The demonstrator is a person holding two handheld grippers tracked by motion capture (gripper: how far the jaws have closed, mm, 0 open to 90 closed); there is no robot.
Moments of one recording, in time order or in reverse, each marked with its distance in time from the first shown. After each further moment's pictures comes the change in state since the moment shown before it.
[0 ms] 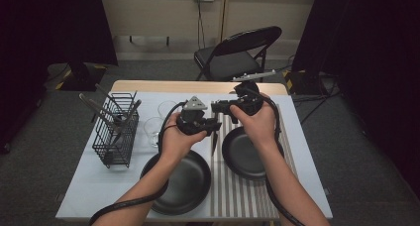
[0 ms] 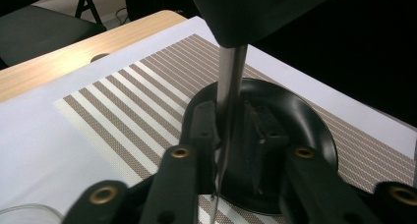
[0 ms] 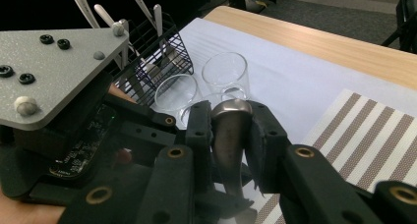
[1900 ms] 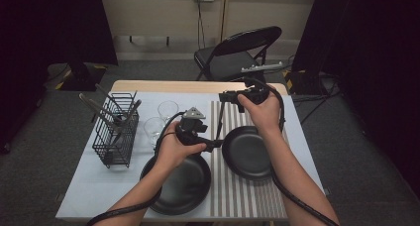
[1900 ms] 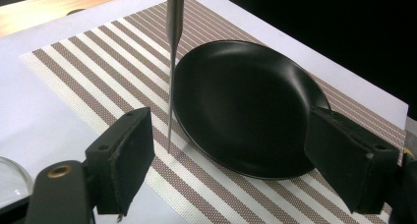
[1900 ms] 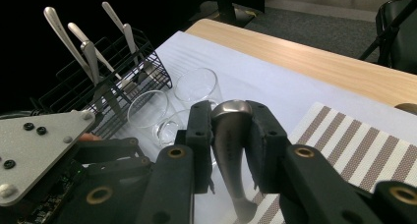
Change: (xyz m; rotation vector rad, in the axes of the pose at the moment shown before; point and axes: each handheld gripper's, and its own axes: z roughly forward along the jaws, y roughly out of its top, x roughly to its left) left arm 0.005 -0.029 0.010 0.092 -0.046 -0.039; right arm -0.040 0.011 0.004 -0.033 -0.021 0.018
